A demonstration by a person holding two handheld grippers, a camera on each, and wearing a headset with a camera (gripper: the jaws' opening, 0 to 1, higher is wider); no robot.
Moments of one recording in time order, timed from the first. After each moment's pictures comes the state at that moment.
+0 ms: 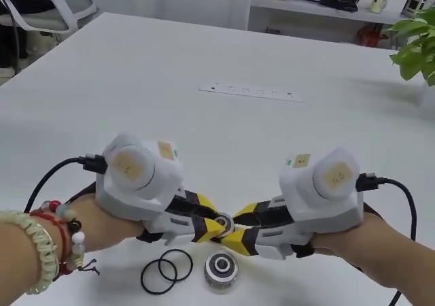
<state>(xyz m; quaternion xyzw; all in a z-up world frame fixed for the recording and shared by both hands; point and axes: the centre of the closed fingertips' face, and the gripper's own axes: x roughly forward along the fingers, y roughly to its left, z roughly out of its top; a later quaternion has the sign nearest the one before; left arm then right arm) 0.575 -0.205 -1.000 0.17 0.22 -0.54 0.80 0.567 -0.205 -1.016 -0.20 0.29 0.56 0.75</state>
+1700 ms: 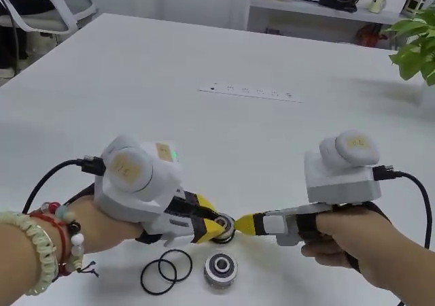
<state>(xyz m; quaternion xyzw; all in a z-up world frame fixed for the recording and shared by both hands) 0.574 -0.204 -1.000 0.17 0.21 -0.54 0.80 0.576 -0.217 -1.009 0.06 0.42 0.45 0.78</state>
